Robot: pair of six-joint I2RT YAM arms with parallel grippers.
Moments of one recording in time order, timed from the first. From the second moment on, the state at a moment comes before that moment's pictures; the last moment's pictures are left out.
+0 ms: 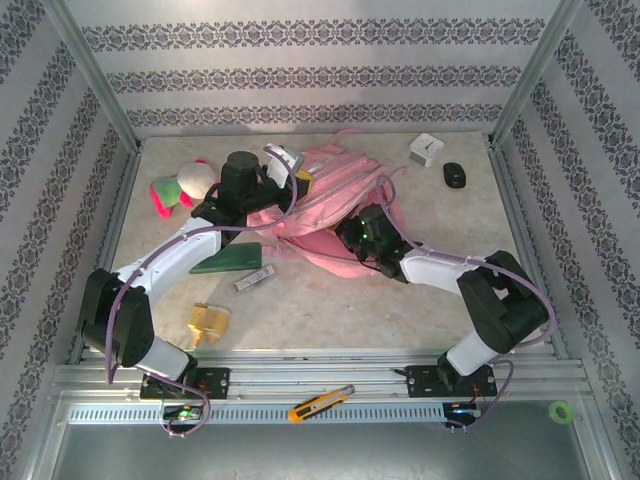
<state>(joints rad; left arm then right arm) -0.43 1.50 1.15 0.06 0.40 0.03 0.55 1.58 0.73 0.24 -0.10 1.29</state>
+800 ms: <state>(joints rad) -0.40 1.48 1.15 0.04 0.43 0.03 0.41 1.46 0.68 0.07 -0.22 1.21</state>
